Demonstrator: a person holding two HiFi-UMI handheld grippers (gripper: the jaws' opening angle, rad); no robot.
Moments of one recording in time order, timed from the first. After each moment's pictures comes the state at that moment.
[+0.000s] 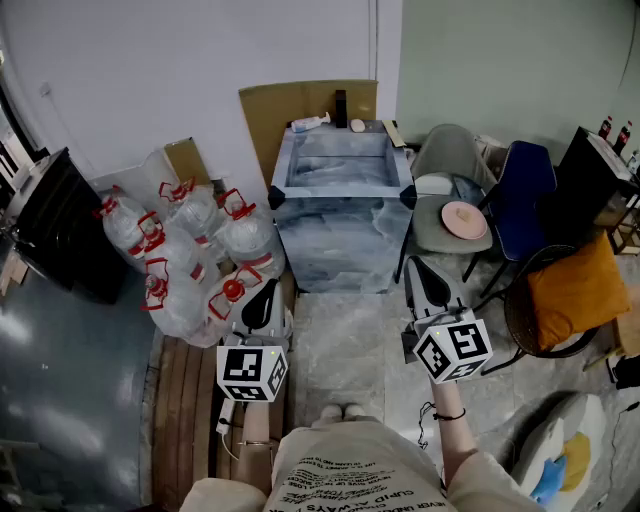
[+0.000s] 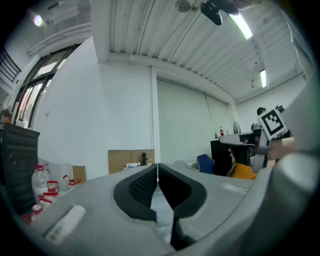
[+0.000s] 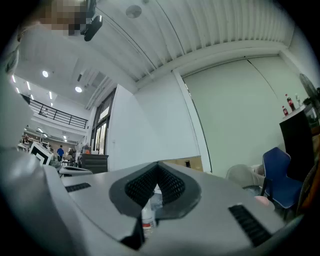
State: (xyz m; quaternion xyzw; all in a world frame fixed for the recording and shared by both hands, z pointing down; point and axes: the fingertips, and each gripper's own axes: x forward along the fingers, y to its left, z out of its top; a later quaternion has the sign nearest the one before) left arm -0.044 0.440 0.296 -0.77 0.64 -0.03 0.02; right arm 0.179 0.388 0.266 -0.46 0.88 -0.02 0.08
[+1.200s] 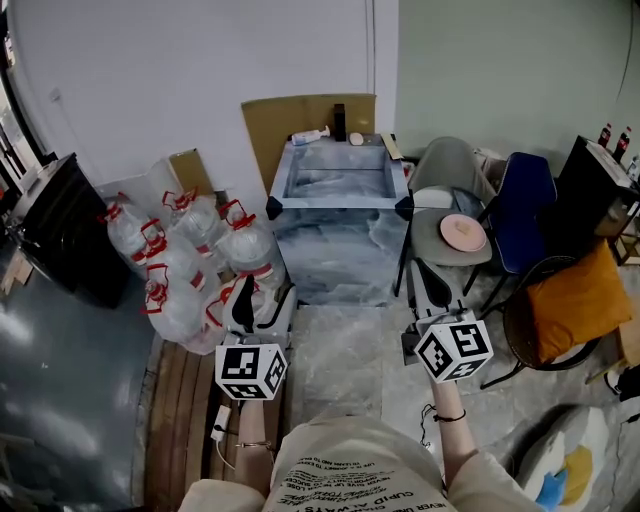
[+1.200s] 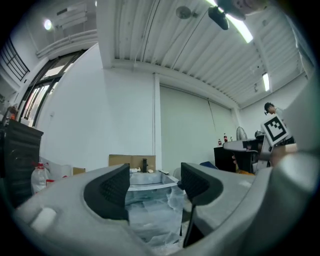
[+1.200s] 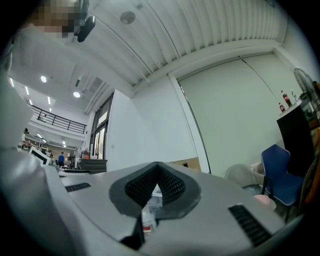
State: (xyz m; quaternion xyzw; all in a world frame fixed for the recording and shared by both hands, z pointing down) left arm -0.024 0.438 0.288 -0.76 0.65 0.01 0.03; right arm 0.212 0.381 0.267 -0.46 0.88 -0.04 0.11
